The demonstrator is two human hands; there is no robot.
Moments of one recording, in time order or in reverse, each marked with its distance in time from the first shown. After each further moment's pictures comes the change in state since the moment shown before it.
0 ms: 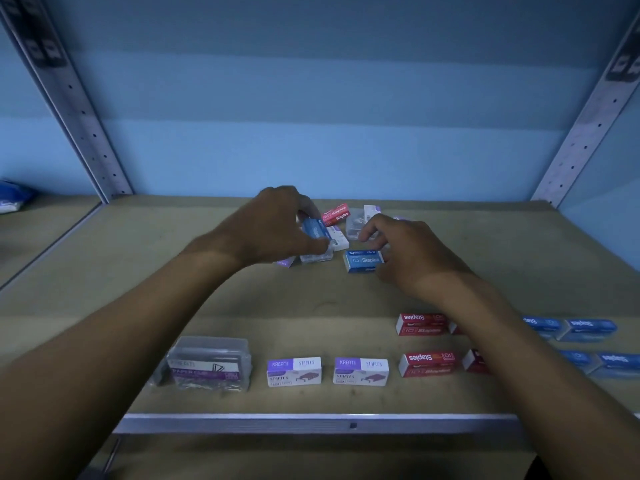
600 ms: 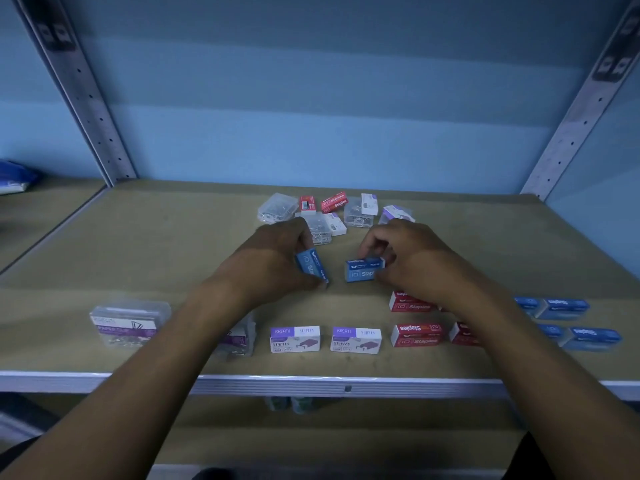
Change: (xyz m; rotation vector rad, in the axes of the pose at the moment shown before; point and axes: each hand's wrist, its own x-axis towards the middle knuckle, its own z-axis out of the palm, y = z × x) left_hand -0.068 0.017 0.026 -0.170 -0.023 -0.100; right_hand -0.036 -0.004 -0.009 -0.024 -0.078 -0.113
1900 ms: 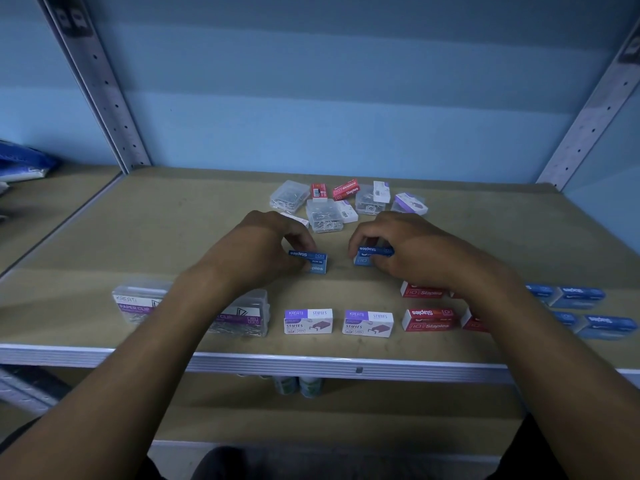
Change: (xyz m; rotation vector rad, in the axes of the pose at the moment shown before) left_hand -0.013 -0.019 -0.015 0.016 -0.016 0.051; right_hand 0.005 -0.013 0.000 -0.062 -0.201 -0.155
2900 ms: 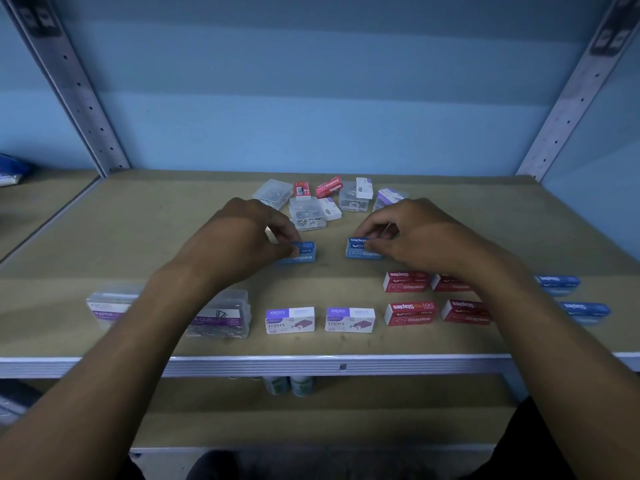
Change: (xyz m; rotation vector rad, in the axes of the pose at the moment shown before) left_hand 0.006 0.002 -0.004 0.087 0.086 0.043; right_hand -0.011 0.019 -0.011 0.092 0.154 0.130
